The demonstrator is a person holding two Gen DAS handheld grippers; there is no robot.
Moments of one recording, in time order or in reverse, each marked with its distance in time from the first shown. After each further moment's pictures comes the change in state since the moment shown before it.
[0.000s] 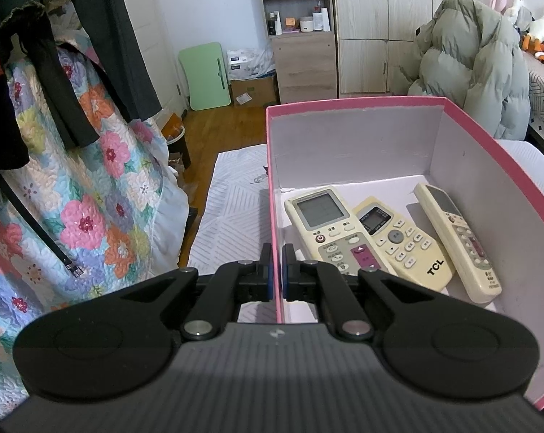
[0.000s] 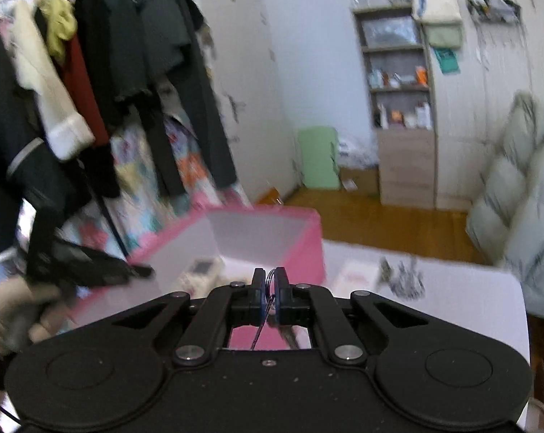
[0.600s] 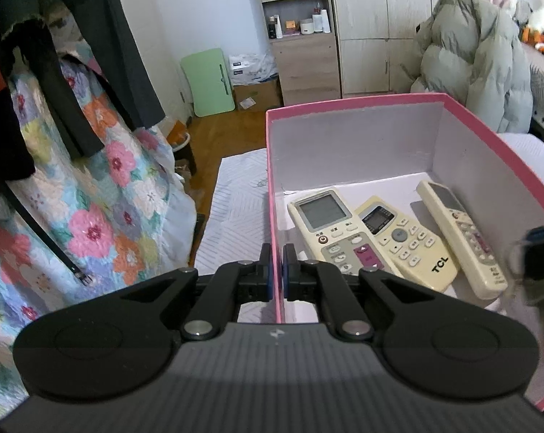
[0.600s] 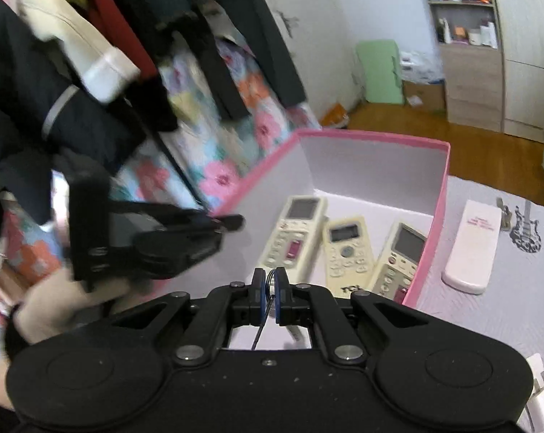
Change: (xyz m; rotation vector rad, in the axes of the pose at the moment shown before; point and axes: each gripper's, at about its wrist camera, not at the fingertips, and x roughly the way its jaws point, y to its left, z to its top) left arm -0.001 -0.003 0.000 0.038 -0.010 0.031; right arm 0.091 0.058 -0.004 0.075 0.356 0.151
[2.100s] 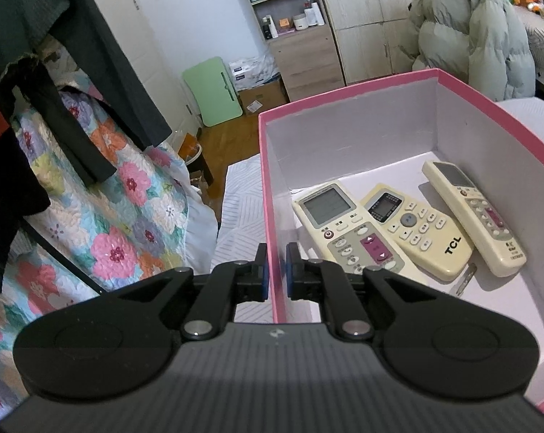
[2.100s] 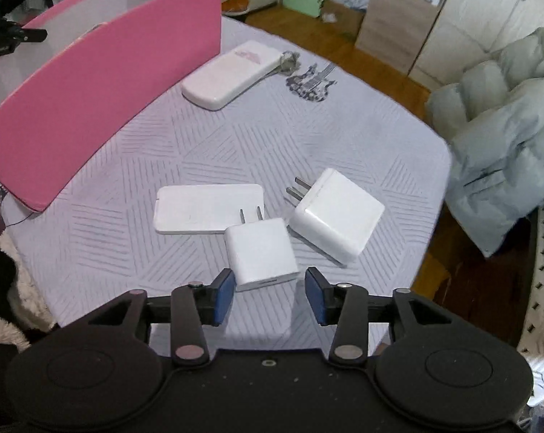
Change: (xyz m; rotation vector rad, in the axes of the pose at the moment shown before) left arm 0.000 -0.020 0.001 0.125 0.001 0.075; right arm -0.060 -0.174 -0.069 -0.175 0.382 -0.351
